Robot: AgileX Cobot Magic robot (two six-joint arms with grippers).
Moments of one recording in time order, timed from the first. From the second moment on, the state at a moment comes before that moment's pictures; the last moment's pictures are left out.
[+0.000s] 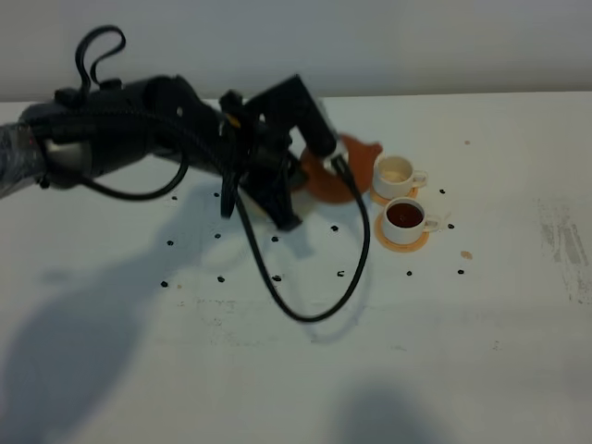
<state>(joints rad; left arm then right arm) -0.51 1.97 -1.42 -0.46 0.37 1.07 0.03 -0.01 -0.52 0.03 1.11 -0.01</state>
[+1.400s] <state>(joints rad) -0.50 2.19 -1.73 -0.16 0.39 1.13 0.03 -0.01 -0.52 0.03 1.11 -0.01</state>
